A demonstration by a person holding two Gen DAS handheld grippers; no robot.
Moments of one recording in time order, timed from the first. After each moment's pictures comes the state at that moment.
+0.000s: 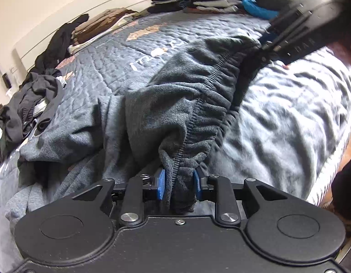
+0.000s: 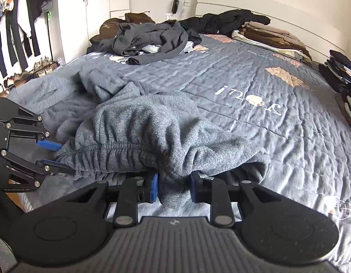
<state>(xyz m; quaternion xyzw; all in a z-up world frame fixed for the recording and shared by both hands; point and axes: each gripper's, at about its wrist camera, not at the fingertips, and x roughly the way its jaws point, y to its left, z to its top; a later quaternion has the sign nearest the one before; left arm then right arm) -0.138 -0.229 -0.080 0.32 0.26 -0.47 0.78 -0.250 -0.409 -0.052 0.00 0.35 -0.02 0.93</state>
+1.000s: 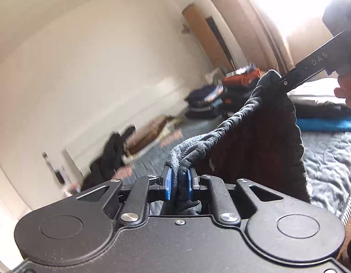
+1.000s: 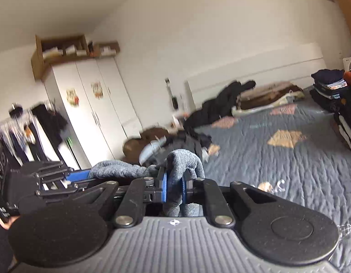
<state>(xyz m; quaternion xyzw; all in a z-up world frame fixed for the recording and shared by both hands) -0.224 -0.210 0.231 0.30 -0.03 -0.45 0.84 -0.354 -0.442 0.198 0.19 0.11 0.00 0.98</state>
